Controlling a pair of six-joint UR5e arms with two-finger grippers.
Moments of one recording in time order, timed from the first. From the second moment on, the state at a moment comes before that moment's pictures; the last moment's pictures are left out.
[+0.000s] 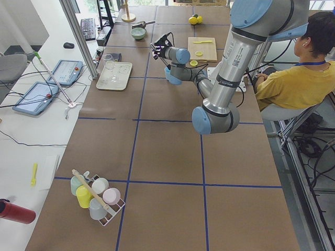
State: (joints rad) left arm -0.49 -2.11 -1.63 -2.87 -1.39 -0.72; right arm 1.54 -1.74 1.89 -1.80 2.23 -0.14
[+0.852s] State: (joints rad) left arm -0.36 -2.21 -1.43 -2.99 -1.15 -0.66; right arm 1.55 -1.73 1.89 -1.80 2.23 -0.14
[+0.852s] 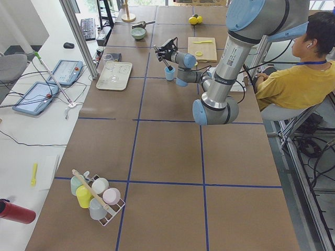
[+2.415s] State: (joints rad) left arm -0.42 -2.22 -1.68 -2.64 -1.24 -0.59; right arm 1.55 -1.74 1.88 -1.80 2.23 -0.15
